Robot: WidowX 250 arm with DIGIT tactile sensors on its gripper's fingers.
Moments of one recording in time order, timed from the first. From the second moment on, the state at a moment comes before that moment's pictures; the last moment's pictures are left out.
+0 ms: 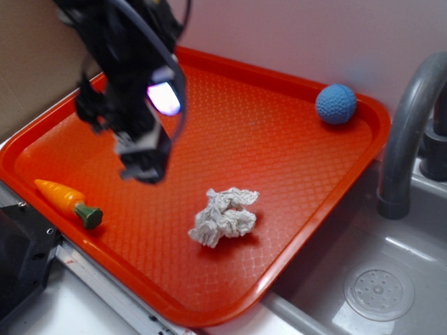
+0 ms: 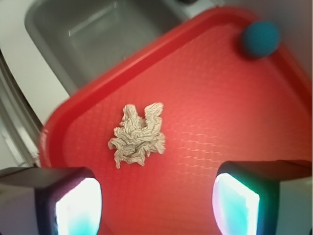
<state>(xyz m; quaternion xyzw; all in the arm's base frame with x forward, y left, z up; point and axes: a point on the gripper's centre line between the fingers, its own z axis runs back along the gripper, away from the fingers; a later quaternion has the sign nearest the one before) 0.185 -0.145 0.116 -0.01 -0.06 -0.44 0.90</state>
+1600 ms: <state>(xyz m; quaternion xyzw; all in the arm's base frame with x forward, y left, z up) 0.187 -0.177 0.028 0.06 0.10 -0.51 0.85</state>
